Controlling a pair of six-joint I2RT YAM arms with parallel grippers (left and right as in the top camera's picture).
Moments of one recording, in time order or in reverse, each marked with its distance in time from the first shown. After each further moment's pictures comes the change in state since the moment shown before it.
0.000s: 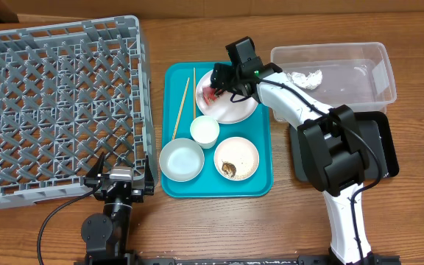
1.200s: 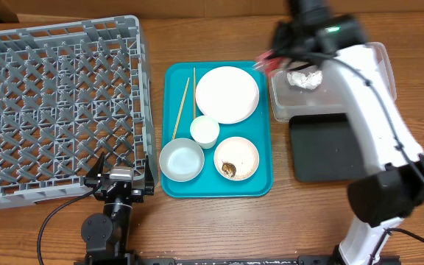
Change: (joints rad) left arm 0.000 0.000 0.000 0.000 0.000 0.000; right arm -0.198 -0.344 0.320 -0.664 0.242 -0.075
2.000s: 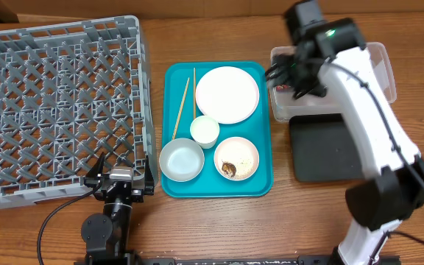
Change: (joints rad) left arm 0.000 0.000 0.000 0.000 0.000 0.000; right arm 0.122 -0.036 -0.052 -0.383 -0.047 -0.041
